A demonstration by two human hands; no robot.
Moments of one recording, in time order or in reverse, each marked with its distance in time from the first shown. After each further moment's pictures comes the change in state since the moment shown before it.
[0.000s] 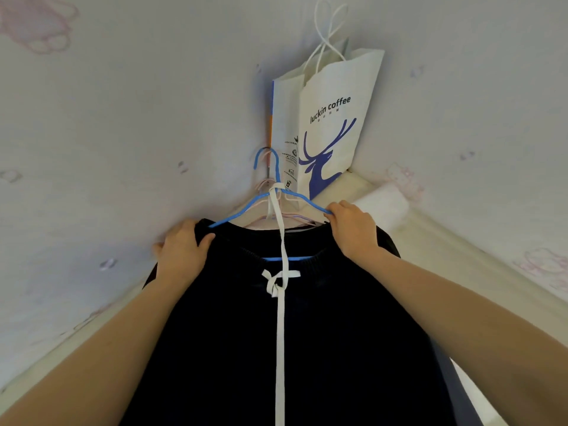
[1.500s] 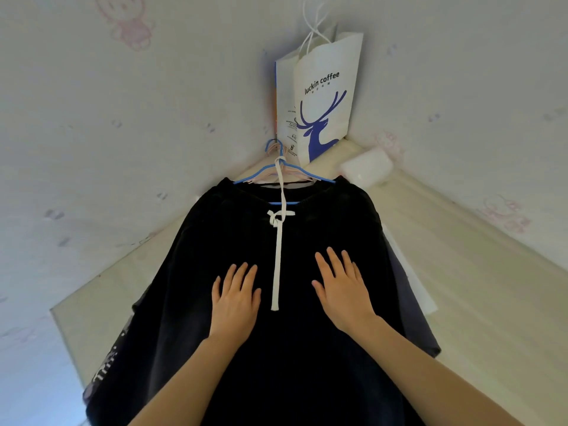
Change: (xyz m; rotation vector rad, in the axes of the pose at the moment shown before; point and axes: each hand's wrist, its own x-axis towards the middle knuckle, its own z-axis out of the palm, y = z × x) left_hand -0.270 -0.003 0.021 0.212 -0.174 0.239; right_hand -0.270 -0.026 -0.039 0.064 -0.389 -0.099
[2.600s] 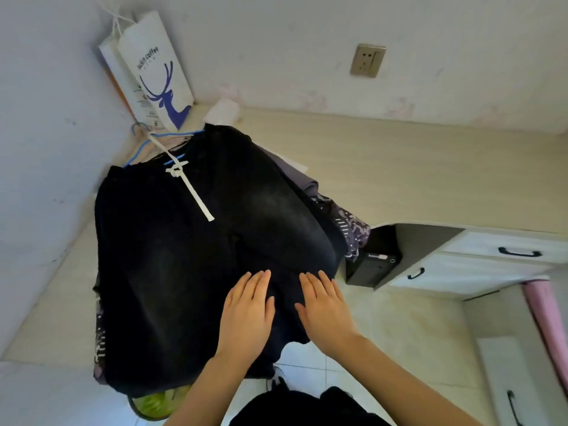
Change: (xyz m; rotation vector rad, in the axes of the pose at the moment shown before) left_hand -0.252 -0.001 -0.030 -0.031 -0.029 0.739; right_hand -0.335 -0.173 0.080 0.076 0.166 0.603
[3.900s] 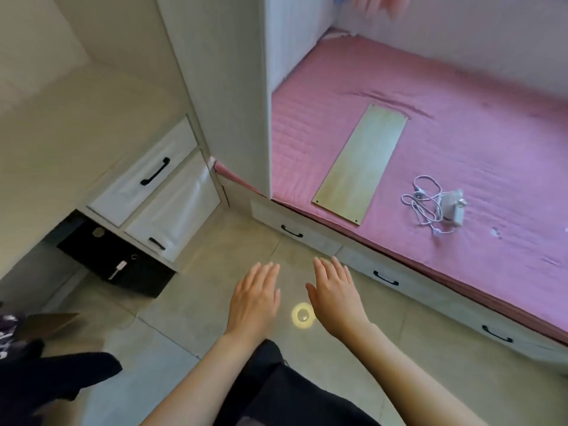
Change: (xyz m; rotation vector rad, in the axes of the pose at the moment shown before) left_hand -0.210 0.509 0.174 -0.007 -0.508 1.190; right_hand -0.510 0.316 0.055 0.335 0.194 1.223
